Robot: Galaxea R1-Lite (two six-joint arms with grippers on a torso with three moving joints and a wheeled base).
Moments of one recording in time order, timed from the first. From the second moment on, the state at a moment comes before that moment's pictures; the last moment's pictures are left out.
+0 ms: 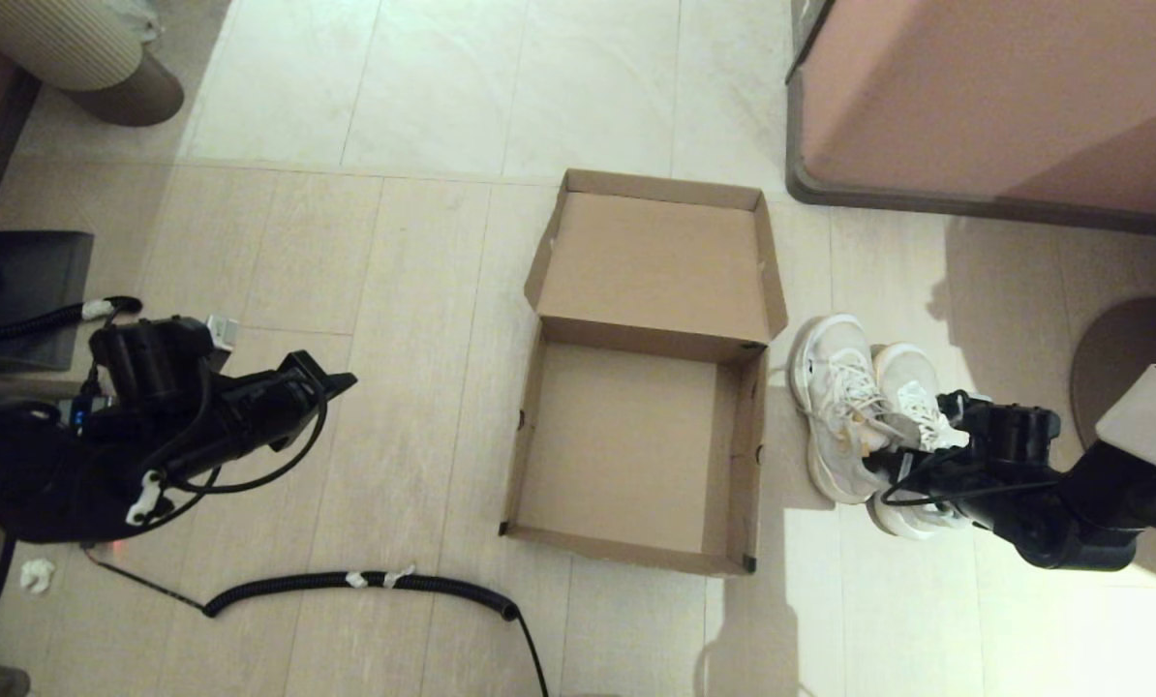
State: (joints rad) left arm 0.03 1.93 -0.87 -0.83 -0.32 -0.65; right arm -0.15 2.30 -0.89 -0.97 0.00 0.16
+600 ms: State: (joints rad) left arm 0.00 1.71 -0.73 -0.81 -0.31 -0.65; right arm -0.14 1.92 -0.56 -0.97 0.00 0.15
